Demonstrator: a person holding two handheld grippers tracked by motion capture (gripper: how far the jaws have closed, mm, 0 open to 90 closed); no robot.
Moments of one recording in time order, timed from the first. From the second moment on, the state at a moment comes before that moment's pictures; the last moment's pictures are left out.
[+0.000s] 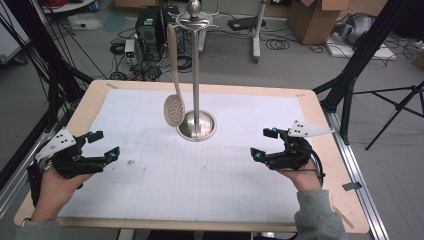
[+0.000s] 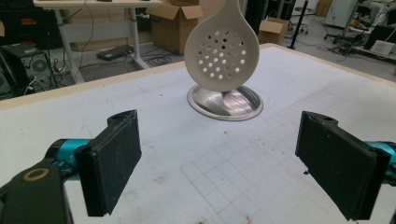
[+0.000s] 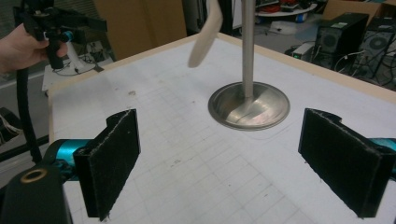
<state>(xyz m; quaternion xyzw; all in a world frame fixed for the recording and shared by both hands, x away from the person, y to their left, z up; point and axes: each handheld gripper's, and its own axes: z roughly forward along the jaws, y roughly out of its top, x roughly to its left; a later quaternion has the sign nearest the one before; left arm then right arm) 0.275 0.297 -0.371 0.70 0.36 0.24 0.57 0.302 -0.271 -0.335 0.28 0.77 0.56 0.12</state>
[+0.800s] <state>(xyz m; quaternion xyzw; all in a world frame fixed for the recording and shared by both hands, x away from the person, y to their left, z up) 0.245 0.318 -0.399 0.69 0.40 0.28 0.54 0.283 -0.327 -0.378 0.42 0.69 0.55 0.24</state>
